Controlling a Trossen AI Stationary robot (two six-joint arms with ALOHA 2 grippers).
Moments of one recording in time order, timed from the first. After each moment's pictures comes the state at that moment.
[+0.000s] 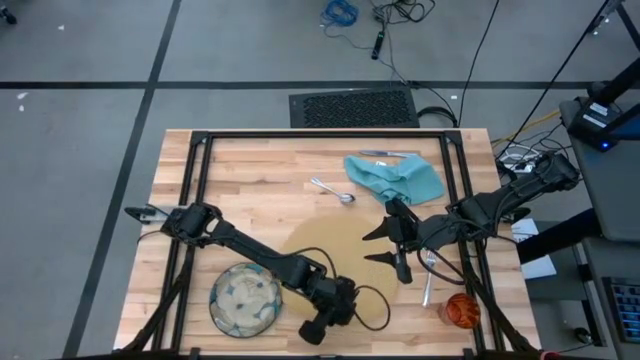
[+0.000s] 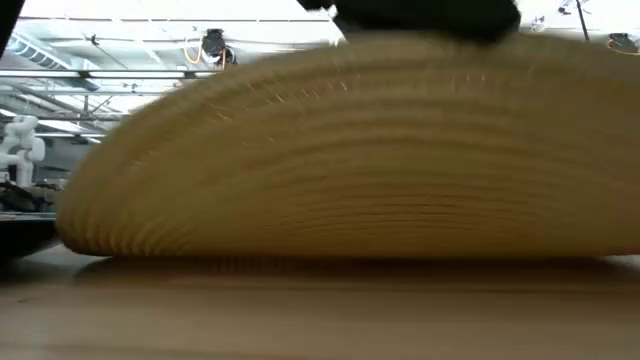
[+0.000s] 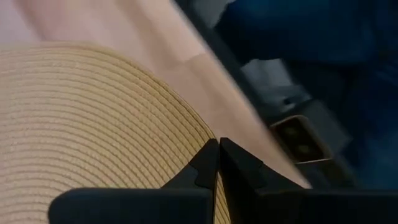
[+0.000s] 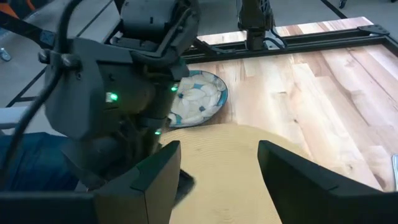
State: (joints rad) left arm -0.41 2.16 1.73 -0.45 0.31 0.06; right arm 0.46 1.17 1.03 -0.31 0.31 0.32
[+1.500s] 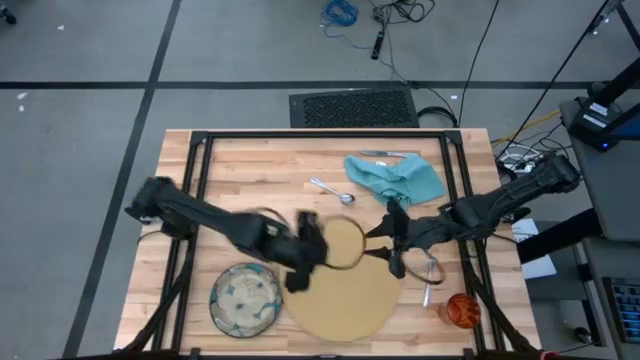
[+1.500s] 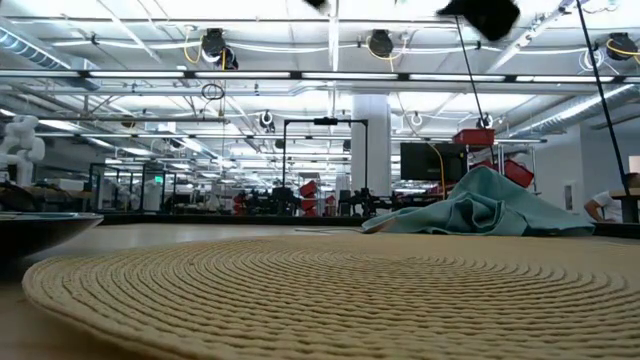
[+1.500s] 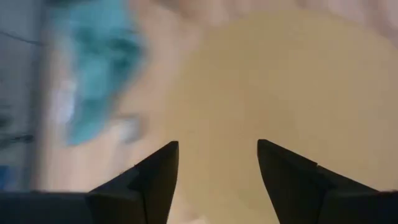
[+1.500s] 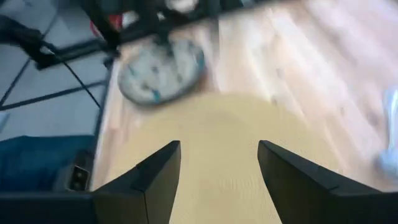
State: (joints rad) left arm -0.36 1.69 1.69 -0.94 -0.43 -0.02; right arm 0.40 1.19 0.91 -0.31 0.27 0.52
